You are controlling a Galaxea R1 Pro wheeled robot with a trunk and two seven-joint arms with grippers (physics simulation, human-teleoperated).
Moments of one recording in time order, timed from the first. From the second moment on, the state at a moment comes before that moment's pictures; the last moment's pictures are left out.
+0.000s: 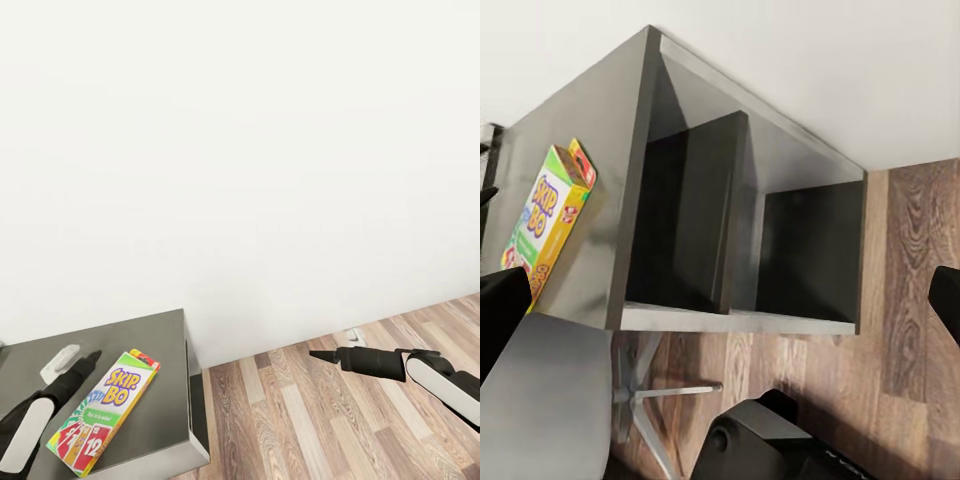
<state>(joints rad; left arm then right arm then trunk) -0.30 0.25 0.28 -1.13 0.87 0.34 0.17 -0.62 -0.73 0.75 -1.21 -1.27 0.54 0.49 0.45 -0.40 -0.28</state>
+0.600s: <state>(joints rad) -0.15 0.24 0.35 -1.36 0.98 0.36 0.17 -0.62 -0.73 0.75 -1.23 -1.27 0.54 0.49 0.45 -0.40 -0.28</state>
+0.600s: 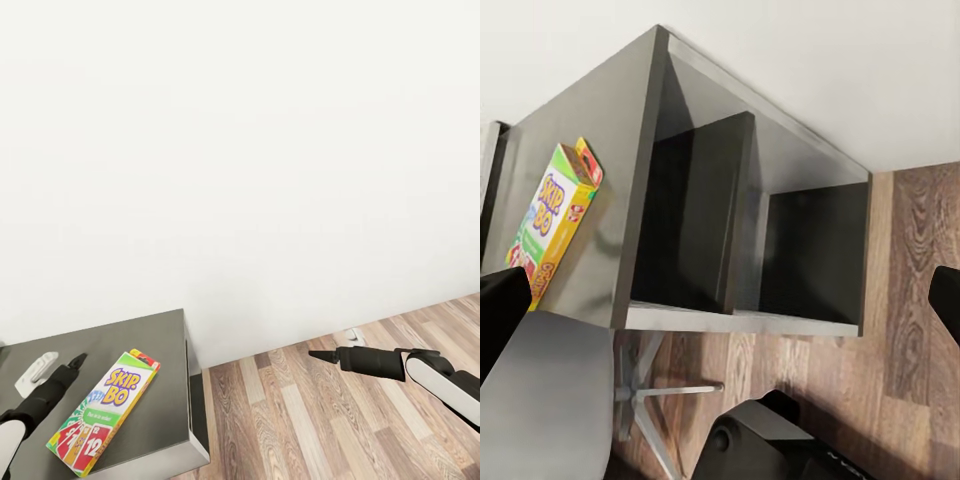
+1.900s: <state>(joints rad) -0.11 0.19 0.35 -1.38 1.11 0.43 0.42 -0.62 -0.73 0.76 -1.23 -1.26 0.54 0.49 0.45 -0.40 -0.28</state>
